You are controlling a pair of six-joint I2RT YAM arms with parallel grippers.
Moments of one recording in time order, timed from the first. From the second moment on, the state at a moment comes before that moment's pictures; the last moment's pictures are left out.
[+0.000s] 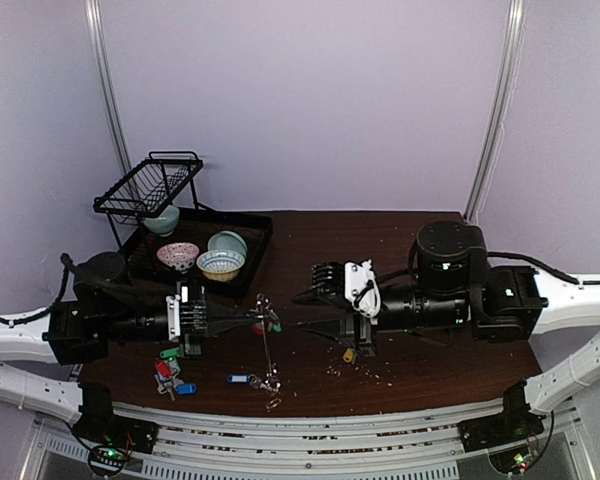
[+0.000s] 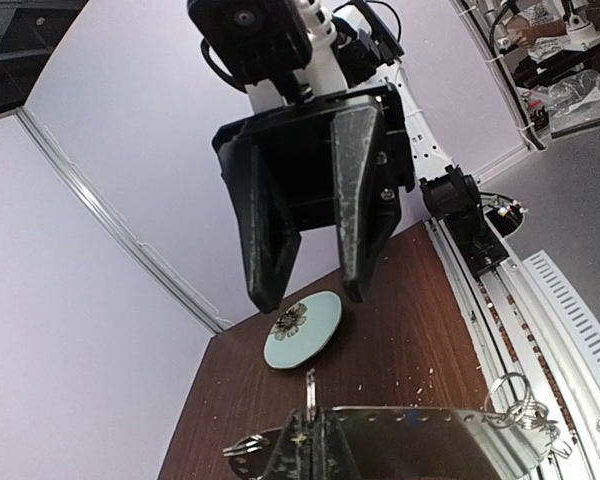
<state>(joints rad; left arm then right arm) -1.17 0.85 0.63 0.20 0.28 0.64 1.31 1.21 1.05 -0.05 -0.10 -0.38</state>
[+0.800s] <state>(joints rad) -1.17 0.83 0.62 0.18 0.21 0.69 1.34 1.36 1.12 0.01 -0.03 -0.47</state>
